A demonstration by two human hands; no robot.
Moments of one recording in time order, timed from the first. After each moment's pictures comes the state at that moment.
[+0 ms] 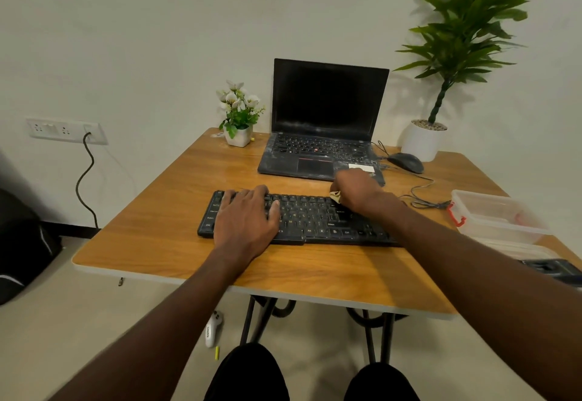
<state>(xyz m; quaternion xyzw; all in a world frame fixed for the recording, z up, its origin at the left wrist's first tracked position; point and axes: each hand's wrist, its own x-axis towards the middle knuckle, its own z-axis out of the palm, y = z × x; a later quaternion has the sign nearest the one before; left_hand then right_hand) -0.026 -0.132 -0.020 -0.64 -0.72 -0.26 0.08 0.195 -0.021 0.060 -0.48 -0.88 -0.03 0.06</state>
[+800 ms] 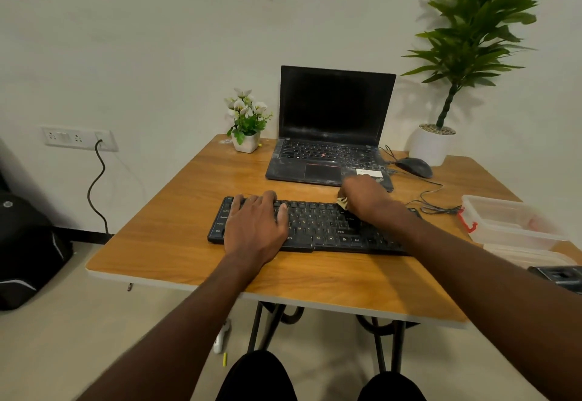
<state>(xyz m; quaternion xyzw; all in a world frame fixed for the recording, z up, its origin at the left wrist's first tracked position) -0.023 -0.133 -0.017 -0.63 -0.73 -0.26 0.07 0.191 -0.023 0.056 -0.49 -0.87 -0.03 0.07</state>
